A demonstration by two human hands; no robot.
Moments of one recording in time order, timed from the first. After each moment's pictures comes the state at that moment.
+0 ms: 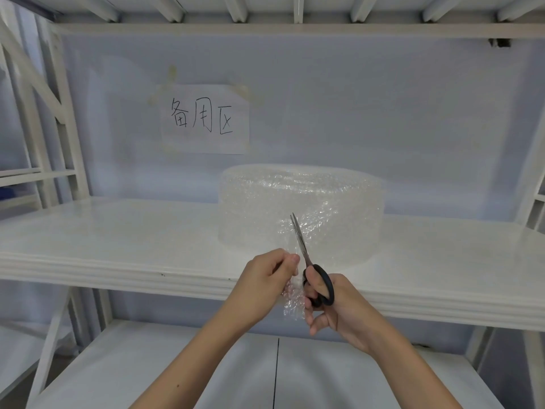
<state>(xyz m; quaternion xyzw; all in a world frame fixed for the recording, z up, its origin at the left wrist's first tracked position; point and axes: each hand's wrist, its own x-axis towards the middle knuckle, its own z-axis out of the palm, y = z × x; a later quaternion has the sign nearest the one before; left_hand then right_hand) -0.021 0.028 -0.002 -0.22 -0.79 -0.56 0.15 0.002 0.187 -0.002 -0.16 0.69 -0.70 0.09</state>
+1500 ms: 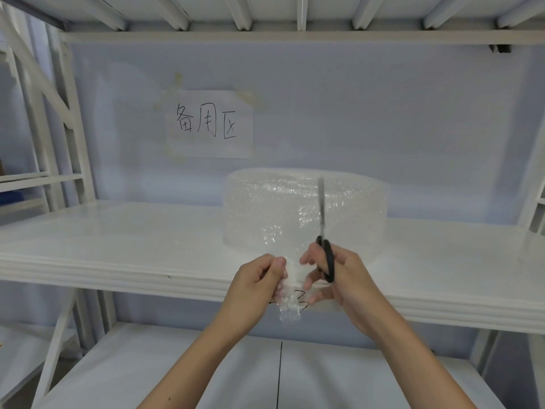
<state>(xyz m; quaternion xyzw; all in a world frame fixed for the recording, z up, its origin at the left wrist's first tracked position) -0.008 0.017 -0.003 -0.16 -0.74 -0.64 0.14 0.007 0.175 0.032 -0.14 0.69 -0.71 -0.05</state>
